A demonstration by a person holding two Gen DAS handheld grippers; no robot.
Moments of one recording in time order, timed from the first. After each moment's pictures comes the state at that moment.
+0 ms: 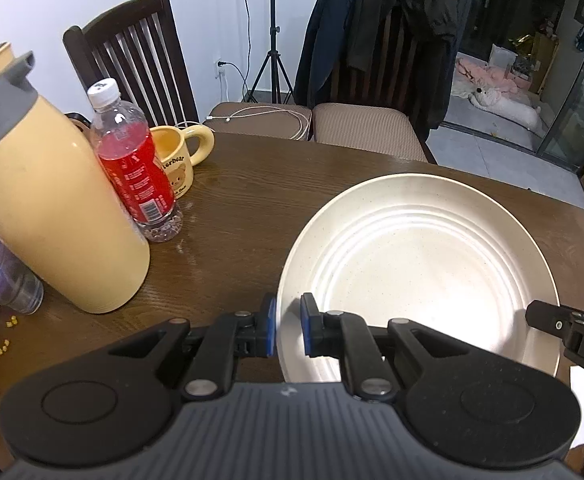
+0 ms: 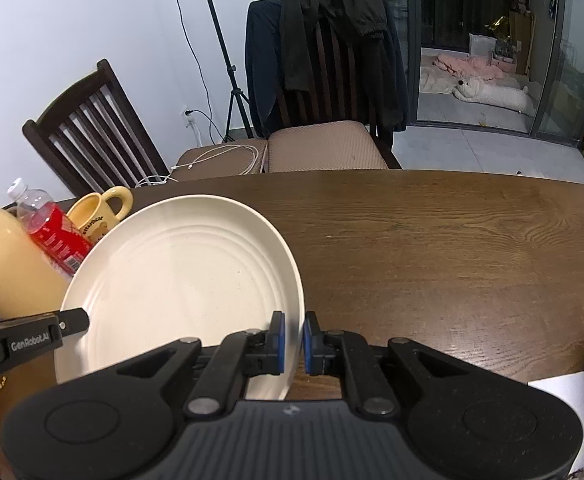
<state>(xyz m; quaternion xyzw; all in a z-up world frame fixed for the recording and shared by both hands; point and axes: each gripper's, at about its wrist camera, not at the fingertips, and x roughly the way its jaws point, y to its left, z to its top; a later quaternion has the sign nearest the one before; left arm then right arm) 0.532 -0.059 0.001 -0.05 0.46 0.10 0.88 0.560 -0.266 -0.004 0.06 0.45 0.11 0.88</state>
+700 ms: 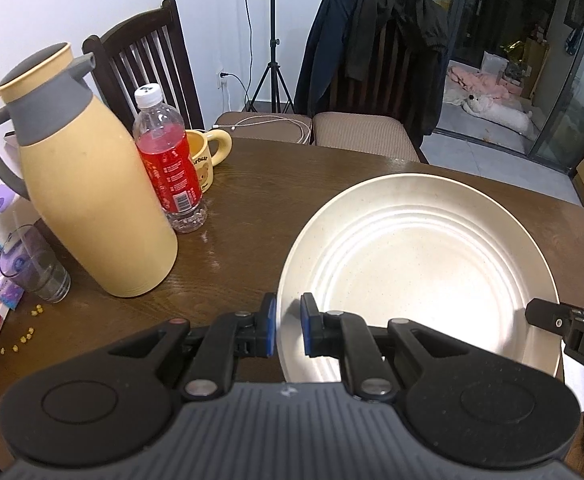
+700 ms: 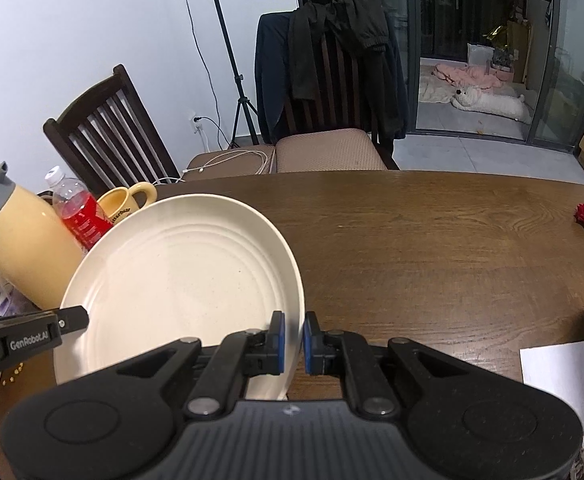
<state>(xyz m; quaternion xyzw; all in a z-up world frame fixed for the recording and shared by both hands) 0.471 -0.046 0.025 -0.04 0.44 0.09 0.89 0.498 -0.253 0.021 0.05 0.44 0.11 0.89</state>
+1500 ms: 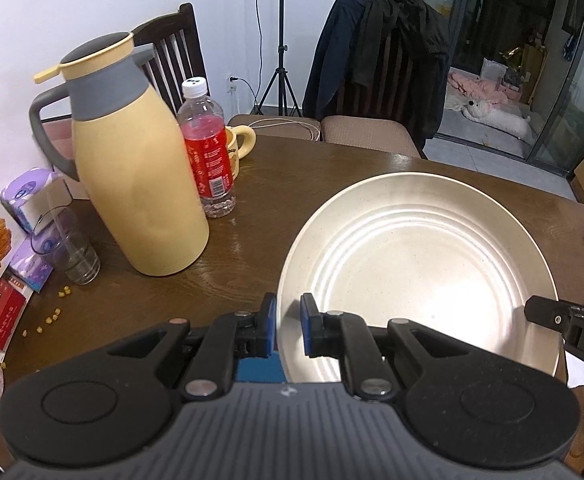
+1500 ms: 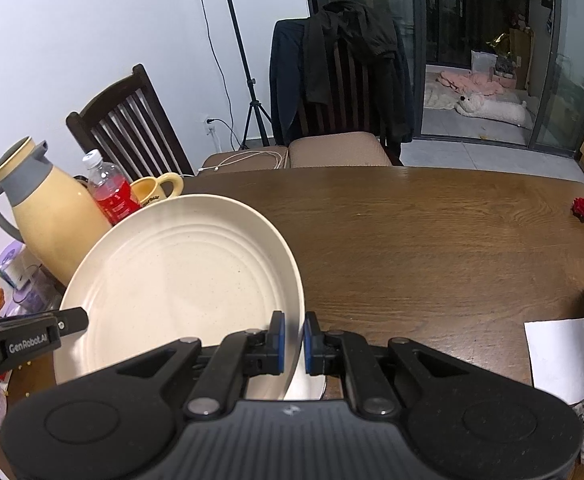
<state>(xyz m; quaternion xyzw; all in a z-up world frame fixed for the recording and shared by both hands) 0.413 -0.020 0.038 -0.05 0.43 0.09 0.90 0.442 -0.228 0.034 0.05 0.43 0.11 0.90</state>
